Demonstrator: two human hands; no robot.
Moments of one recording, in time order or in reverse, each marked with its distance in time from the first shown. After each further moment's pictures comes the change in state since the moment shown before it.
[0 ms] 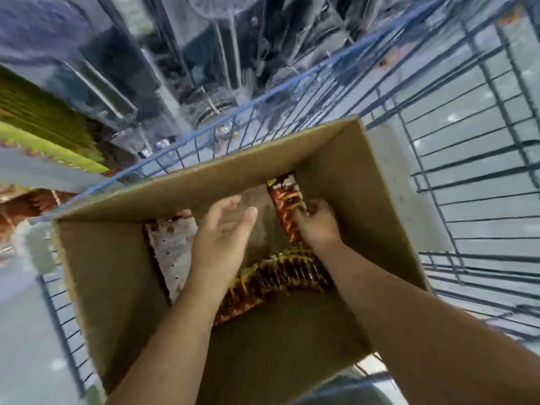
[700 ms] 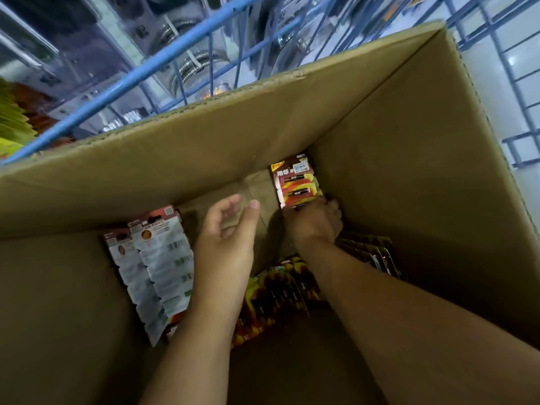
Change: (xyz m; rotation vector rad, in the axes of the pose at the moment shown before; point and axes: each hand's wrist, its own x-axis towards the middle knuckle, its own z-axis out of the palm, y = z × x) left_hand 0.055 -0.063 0.042 -0.212 0.039 -0.116; right_hand 0.085 0.044 0.098 -0.425 0.178 0.122
